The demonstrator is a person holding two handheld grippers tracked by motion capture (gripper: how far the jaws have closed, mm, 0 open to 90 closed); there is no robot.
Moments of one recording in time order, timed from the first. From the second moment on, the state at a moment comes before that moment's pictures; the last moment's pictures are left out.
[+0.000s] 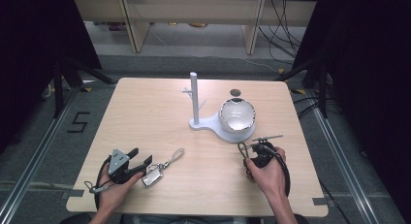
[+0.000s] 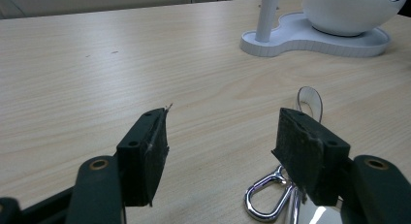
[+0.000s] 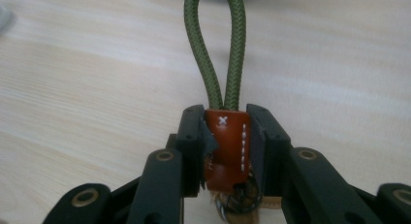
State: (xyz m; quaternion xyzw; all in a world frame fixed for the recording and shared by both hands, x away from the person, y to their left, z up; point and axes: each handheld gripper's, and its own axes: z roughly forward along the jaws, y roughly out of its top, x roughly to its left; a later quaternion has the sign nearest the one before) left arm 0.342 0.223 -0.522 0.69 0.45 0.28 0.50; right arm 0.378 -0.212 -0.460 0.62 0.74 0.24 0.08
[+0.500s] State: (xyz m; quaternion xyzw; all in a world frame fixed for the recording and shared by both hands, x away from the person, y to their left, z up) left arm 0.338 0.209 -0.509 0.68 0.43 0.24 0.55; right arm 0.345 -0.207 -0.451 0.49 0.72 0.44 0.21
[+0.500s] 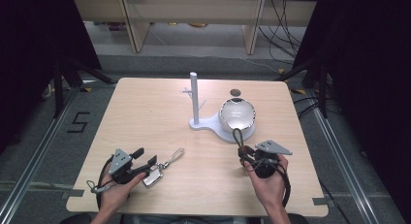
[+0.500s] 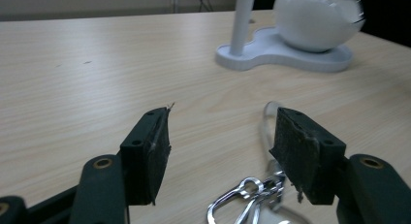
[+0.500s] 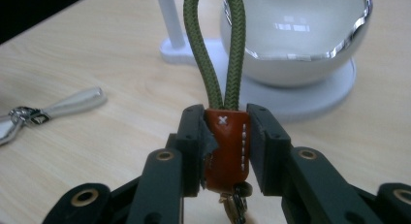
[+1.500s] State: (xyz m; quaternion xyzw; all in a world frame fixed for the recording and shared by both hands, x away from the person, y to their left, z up) left arm 0.362 0.120 -0.413 0.69 0.28 0.14 0.65; right arm 0.338 -0.156 -0.431 0.38 0.69 0.55 0.28
